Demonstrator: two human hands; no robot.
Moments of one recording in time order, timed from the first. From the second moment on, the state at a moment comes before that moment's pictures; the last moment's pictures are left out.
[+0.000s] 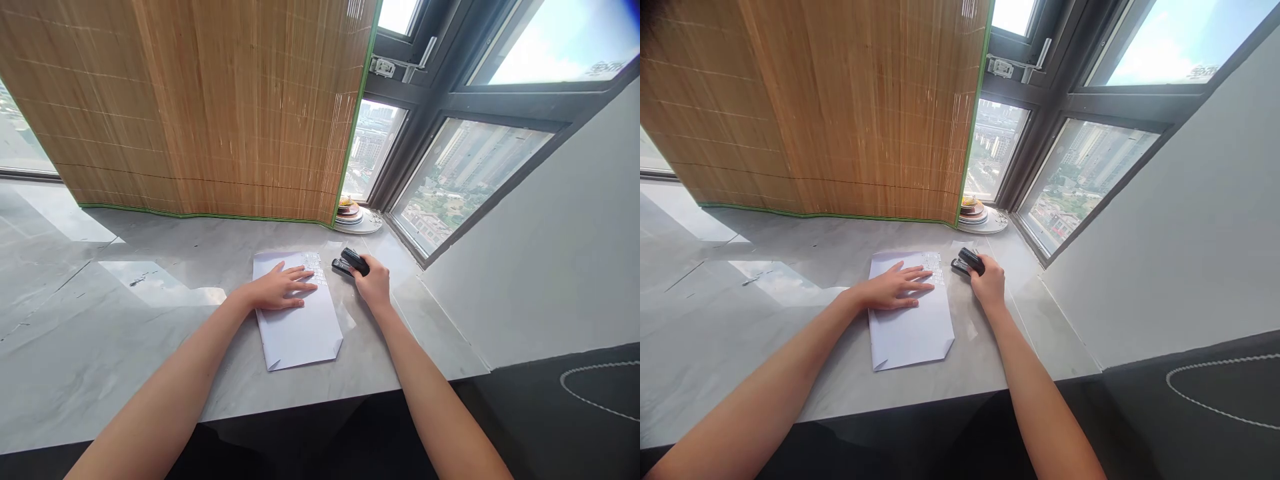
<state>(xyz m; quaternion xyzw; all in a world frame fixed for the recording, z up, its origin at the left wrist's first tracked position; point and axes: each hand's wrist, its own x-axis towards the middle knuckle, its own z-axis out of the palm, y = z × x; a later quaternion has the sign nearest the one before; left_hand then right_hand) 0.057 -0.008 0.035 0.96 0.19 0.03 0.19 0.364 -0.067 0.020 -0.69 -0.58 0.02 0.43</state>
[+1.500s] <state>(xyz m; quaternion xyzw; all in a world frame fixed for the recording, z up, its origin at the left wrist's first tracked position) 0.030 0.025 0.029 0.59 0.61 0.51 0.14 0.410 -0.001 0.001 -0.59 -0.80 0.07 0.07</state>
